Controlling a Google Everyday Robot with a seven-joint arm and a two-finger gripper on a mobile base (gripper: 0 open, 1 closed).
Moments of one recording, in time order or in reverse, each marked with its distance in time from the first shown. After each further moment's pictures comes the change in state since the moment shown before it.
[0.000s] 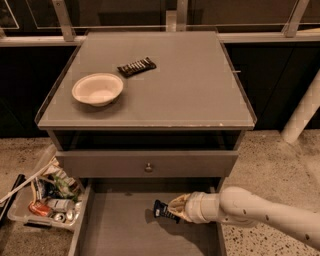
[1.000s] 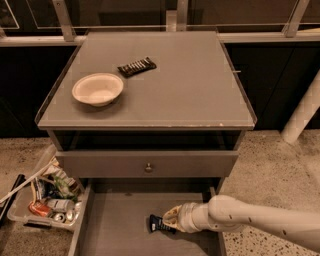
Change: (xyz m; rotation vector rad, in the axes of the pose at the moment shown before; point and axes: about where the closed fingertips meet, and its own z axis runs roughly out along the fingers) arm 0.046 0.030 0.057 -0.091 0.035 -0.058
